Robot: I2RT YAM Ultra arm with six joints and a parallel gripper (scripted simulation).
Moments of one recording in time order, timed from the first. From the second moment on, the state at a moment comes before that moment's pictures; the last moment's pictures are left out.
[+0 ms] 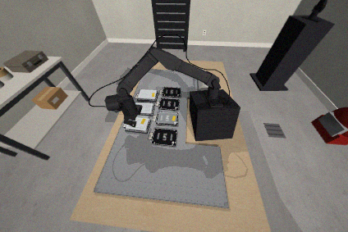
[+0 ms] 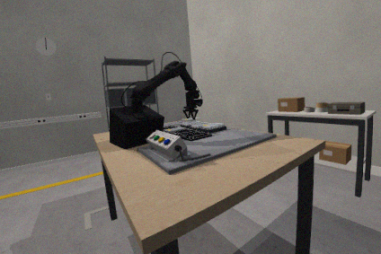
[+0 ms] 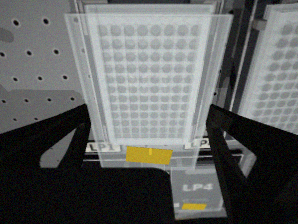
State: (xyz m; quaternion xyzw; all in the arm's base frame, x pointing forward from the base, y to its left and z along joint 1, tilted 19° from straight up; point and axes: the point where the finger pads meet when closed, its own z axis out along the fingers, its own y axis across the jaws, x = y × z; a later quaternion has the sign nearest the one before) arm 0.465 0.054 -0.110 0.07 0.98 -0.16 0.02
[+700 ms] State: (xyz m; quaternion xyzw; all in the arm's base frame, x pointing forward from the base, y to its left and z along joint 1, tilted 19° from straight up) arm 0.463 0.054 -0.118 0.06 0.98 -0.16 0.02
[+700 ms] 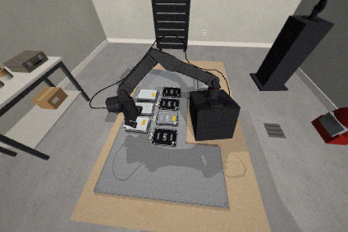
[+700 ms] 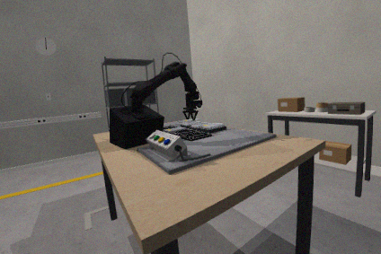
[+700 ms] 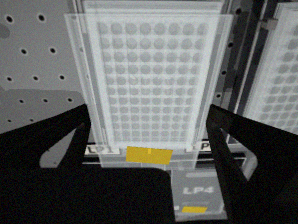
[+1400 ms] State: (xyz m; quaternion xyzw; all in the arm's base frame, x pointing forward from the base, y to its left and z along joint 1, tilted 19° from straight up) arm 0.465 0.051 -0.123 0.06 0.98 -0.16 0.02
